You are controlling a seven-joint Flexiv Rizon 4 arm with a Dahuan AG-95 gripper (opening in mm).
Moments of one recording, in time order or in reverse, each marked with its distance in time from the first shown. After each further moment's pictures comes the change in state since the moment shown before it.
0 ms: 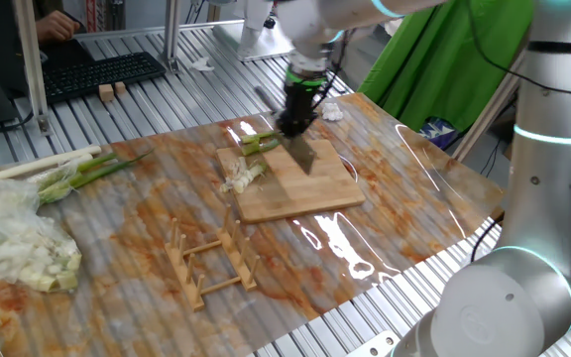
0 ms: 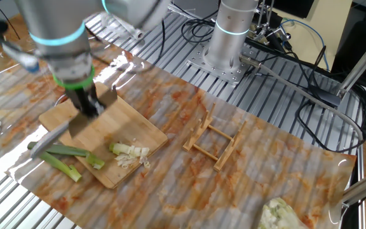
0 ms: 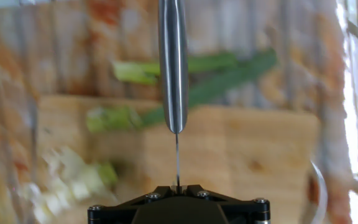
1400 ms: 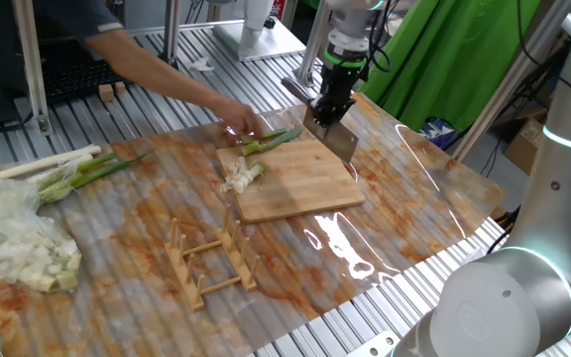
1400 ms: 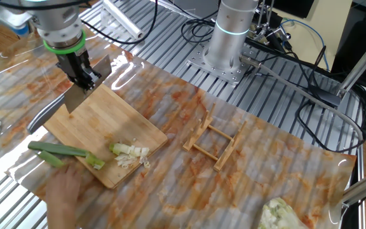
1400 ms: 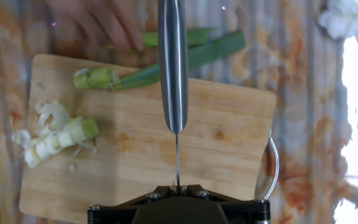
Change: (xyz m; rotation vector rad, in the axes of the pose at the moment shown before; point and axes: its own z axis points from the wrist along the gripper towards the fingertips) arm 0.027 -0.032 -0.048 -0.008 0.012 -0.150
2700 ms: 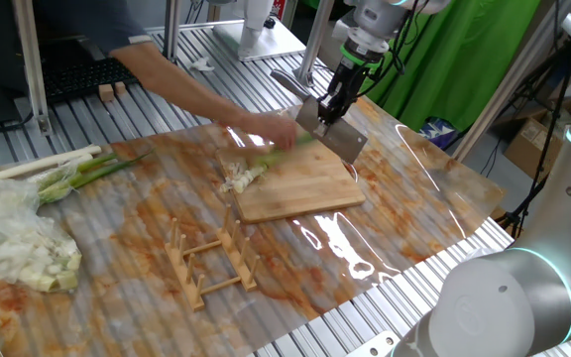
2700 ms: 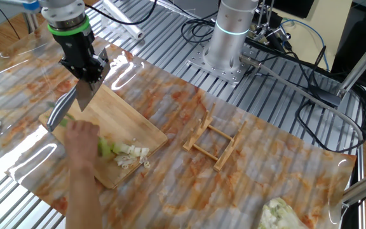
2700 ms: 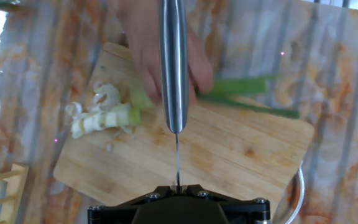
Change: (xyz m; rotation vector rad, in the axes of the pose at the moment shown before) arm 0.012 0.025 -0.014 -0.142 -0.105 -0.218
